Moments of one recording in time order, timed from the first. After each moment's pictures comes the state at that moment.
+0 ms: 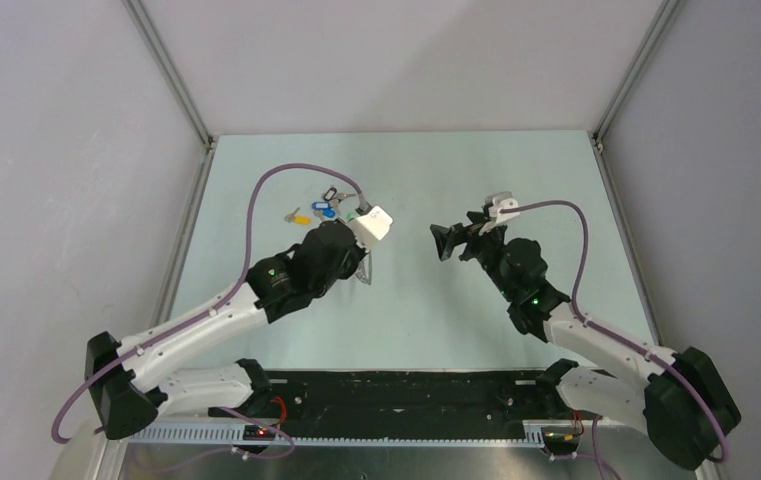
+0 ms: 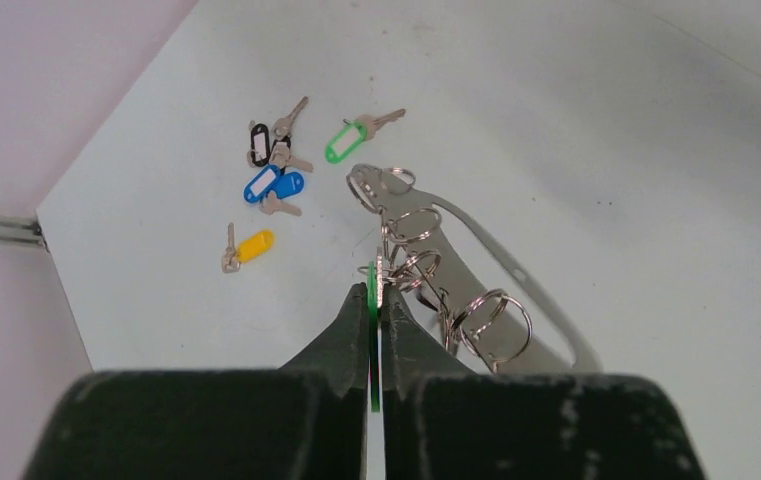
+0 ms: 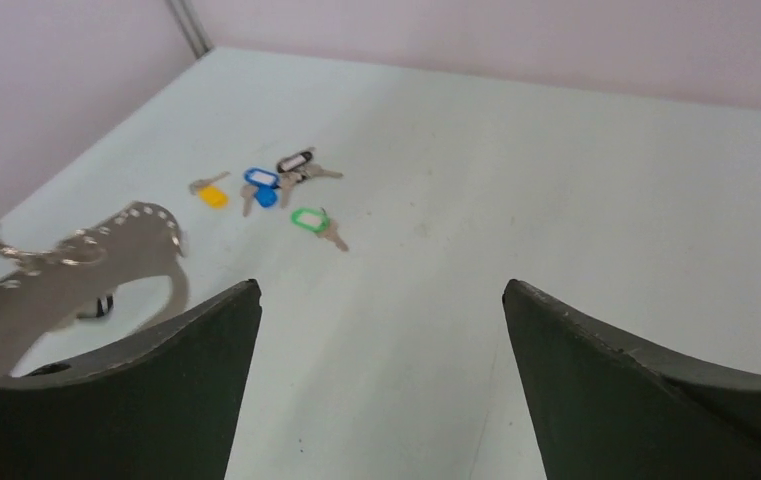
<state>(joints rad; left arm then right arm) -0.92 1.12 0.99 -0.43 -0.44 0.23 0.63 1.00 0.49 0.56 0.10 0.16</state>
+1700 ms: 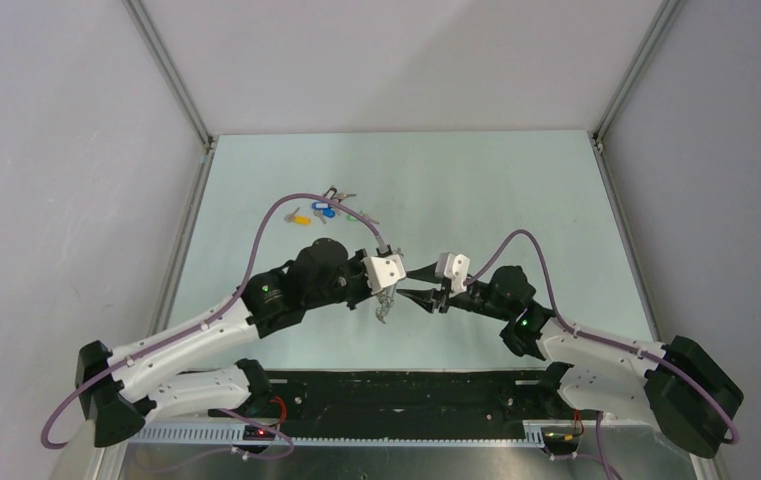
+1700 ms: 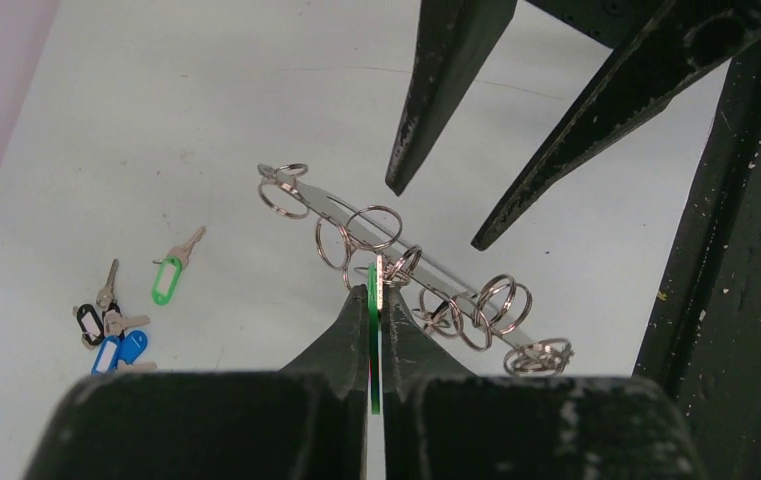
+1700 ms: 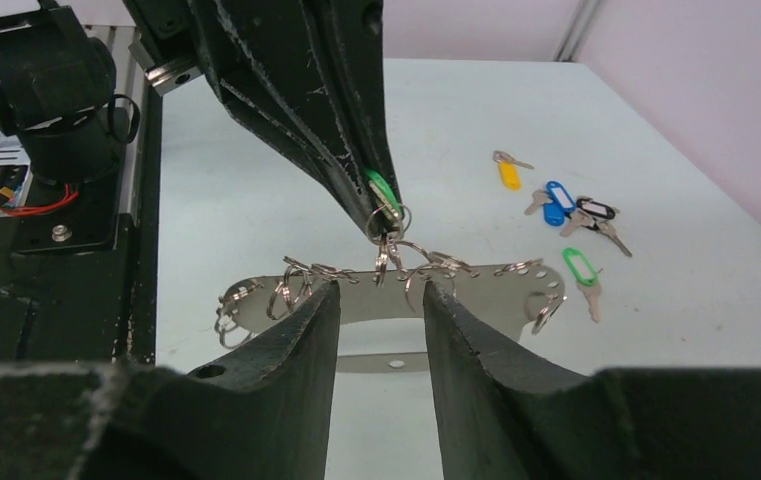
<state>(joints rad) -0.97 1.01 0.85 -0.35 0.06 0.39 0.84 1.04 0.37 0.74 -0.45 -0.16</state>
